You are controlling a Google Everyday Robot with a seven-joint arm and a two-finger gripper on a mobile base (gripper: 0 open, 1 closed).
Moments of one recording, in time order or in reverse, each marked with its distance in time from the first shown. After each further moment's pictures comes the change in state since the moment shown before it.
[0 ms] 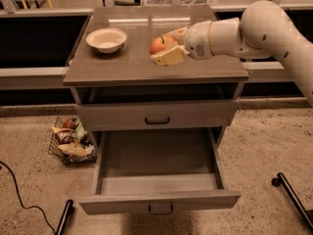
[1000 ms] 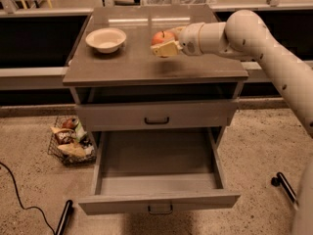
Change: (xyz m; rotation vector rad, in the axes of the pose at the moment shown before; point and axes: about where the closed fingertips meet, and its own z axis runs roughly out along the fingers) arm 0.025 -0.069 0.044 0.125 -0.022 0.082
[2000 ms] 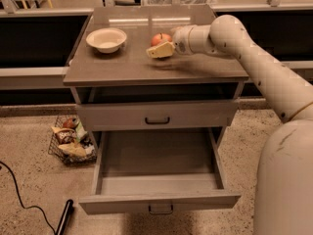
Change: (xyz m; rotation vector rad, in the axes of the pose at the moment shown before) arm 0.031 -0.053 0.041 0.113 0.052 0.048
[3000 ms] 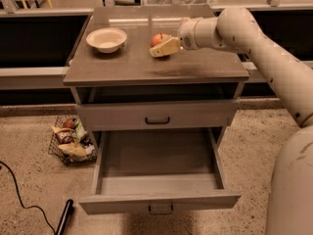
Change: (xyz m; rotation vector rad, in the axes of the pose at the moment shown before) arm -0.021 0.004 -0.029 0.017 0.011 -0.075
